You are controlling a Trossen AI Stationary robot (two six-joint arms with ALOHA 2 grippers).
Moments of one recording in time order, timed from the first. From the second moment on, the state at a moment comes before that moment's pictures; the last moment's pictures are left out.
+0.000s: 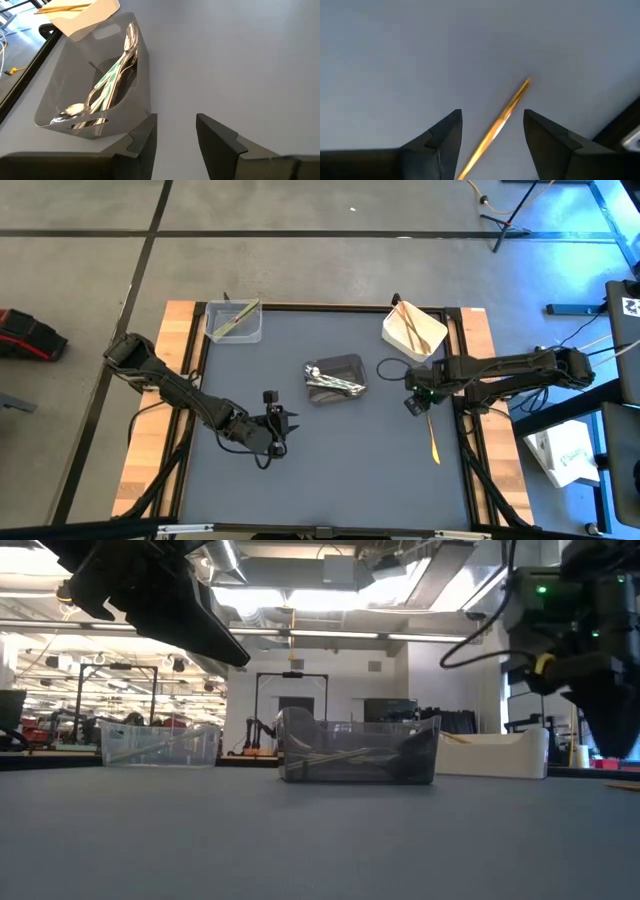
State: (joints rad) left arm -0.48 1.50 0.77 -0.05 -0.69 -0.21; right arm -0.04 1.08 0.59 -1.03 -0.07 0.94
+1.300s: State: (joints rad) left arm -0.49 1.50 0.77 -0.05 -0.69 -0.21; right arm -0.02 1.23 0.49 -0.89 -0.15 0.88
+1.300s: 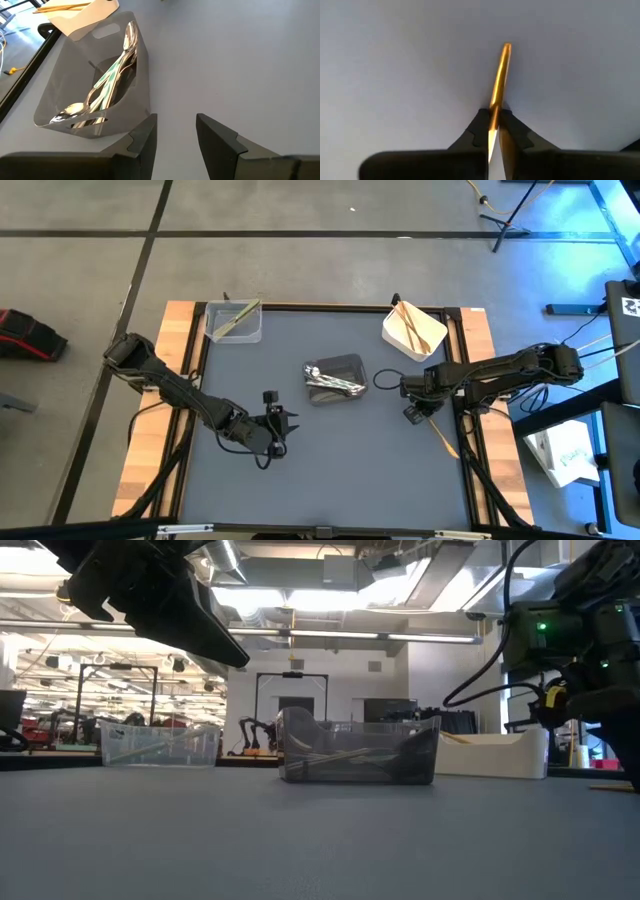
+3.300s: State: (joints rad) left arm -0.48 1.50 0.77 -0.05 -0.69 -0.24; right arm -0.71 1.40 1.09 -0.66 0.35 0.03
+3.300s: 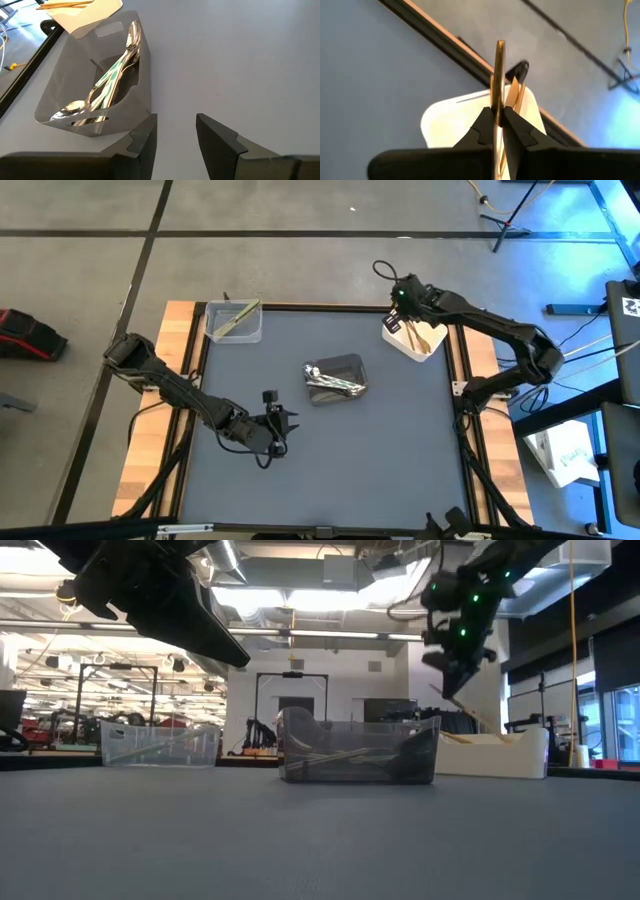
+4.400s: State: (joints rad) left arm -0.13 1.00 0.67 -0.12 -0.25 0.06; right arm -0.46 1.19 0.99 -0.52 0.17 -0.06
